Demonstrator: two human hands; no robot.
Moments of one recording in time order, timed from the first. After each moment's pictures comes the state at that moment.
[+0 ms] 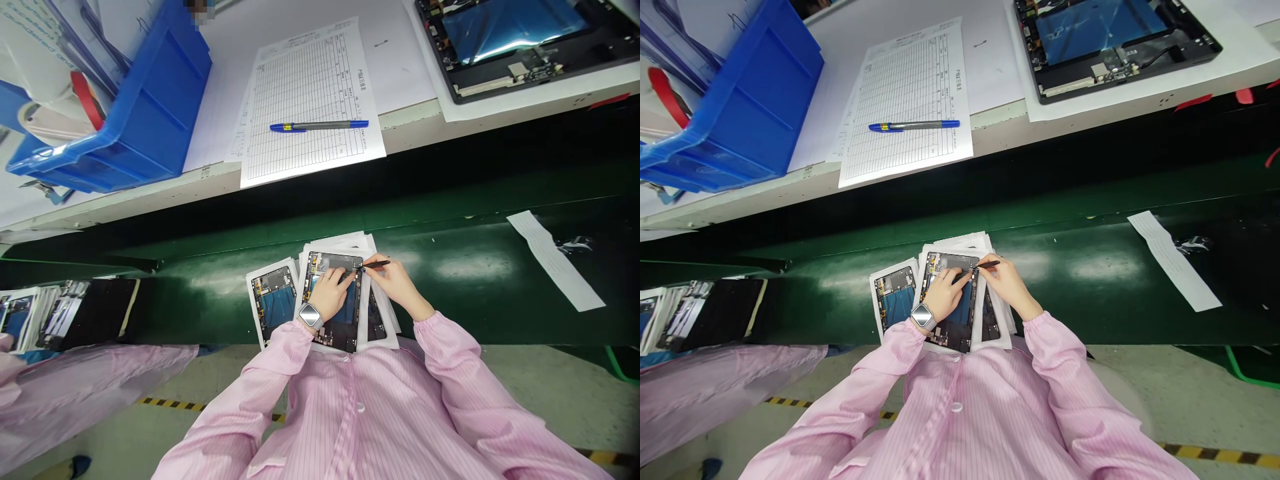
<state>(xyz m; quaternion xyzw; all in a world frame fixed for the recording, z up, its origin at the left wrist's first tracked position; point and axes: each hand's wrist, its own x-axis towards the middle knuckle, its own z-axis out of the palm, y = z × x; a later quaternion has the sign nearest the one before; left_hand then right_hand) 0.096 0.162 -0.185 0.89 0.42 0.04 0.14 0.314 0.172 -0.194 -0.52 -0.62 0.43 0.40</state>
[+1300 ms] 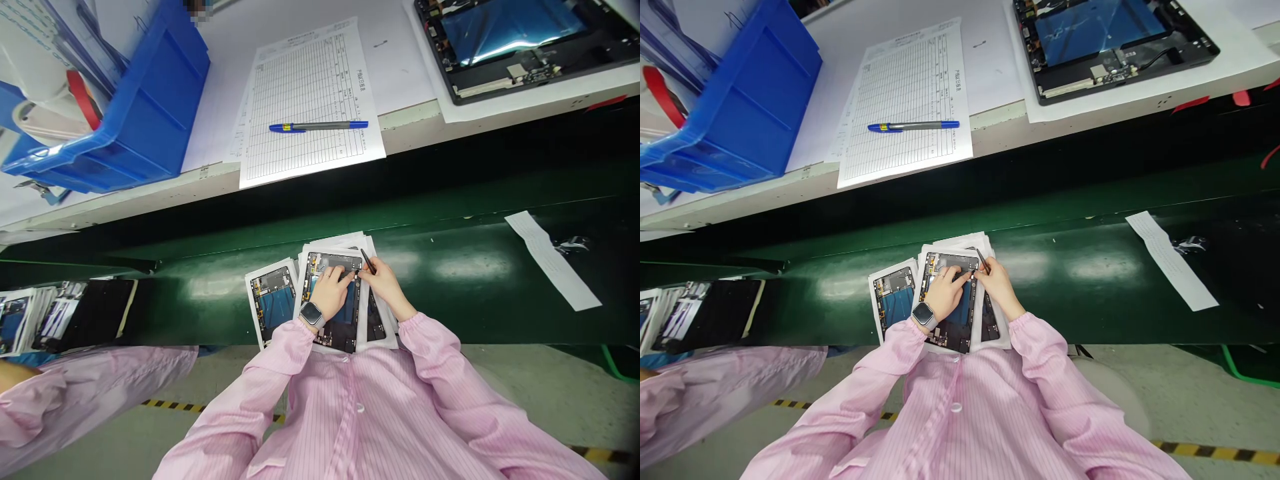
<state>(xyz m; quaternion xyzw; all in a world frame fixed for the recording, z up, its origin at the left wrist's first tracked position) 0.104 0.165 -0.180 0.88 0.45 0.02 0.14 0.293 0.172 -0.231 -0.67 -0.52 0.45 0.26</state>
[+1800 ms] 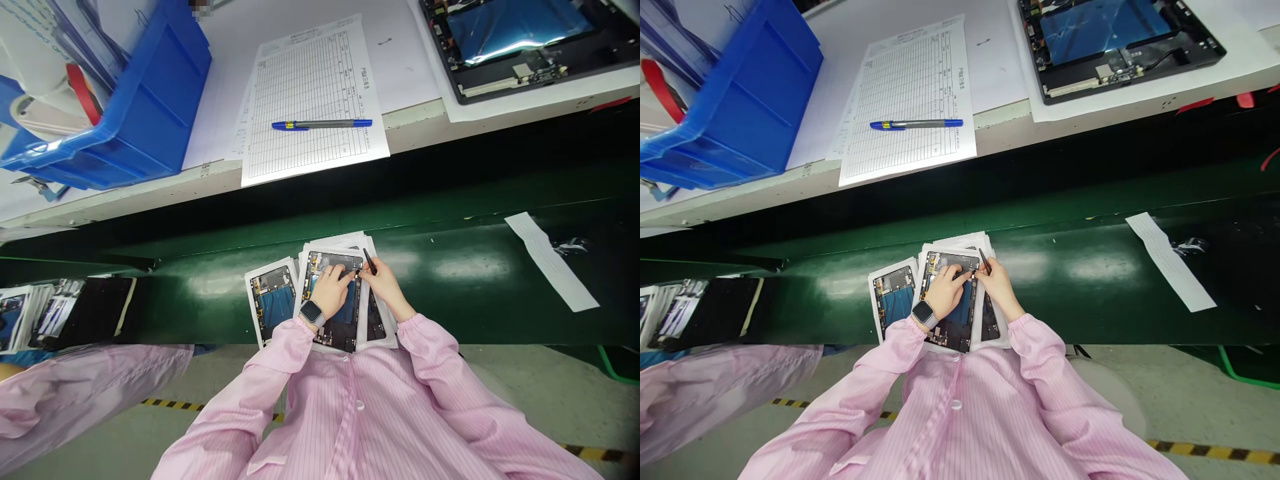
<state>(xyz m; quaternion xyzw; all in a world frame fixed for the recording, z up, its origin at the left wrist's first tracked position) 0.102 0.167 -0.183 0.88 0.44 0.07 0.17 0.291 0.170 -0.234 -0.67 -0.52 0.46 0.27</state>
